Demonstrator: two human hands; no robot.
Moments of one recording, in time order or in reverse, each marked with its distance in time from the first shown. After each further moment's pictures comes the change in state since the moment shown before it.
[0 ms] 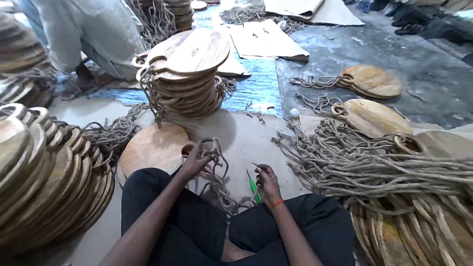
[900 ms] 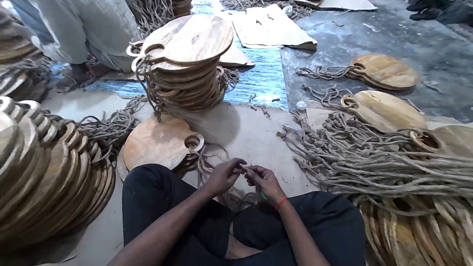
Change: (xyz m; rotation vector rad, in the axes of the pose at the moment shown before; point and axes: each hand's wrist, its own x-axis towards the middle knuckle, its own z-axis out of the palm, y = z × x) left_hand -0.014 -0.030 0.070 0.378 -0.176 0.182; right_hand -0.015 -0.015 0.010 -0.331 -0.339 0.019
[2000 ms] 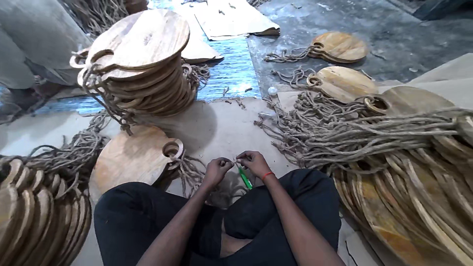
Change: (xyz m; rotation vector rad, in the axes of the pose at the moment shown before) left_hand 0.041 -0.020 0.043 -0.098 -0.054 -0.513; right_hand 0.023 0.002 -0.032 -0.381 0.129 0.059
